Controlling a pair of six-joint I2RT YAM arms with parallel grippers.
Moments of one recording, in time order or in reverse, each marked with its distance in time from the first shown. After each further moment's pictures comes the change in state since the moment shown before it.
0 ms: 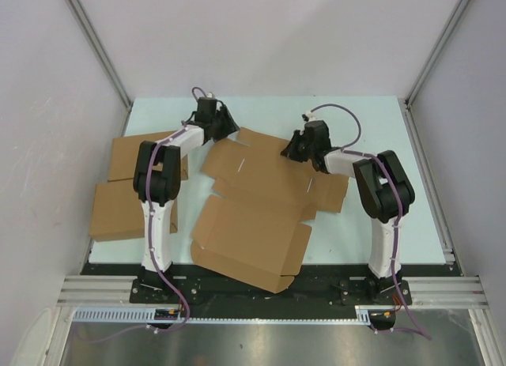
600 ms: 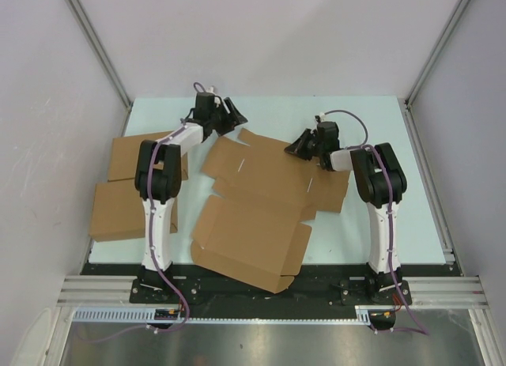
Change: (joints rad) left arm 0.022 0.041 0.055 0.088 0.193 -0.052; right arm -0.131 0.206 0.069 0.236 -0.206 0.219
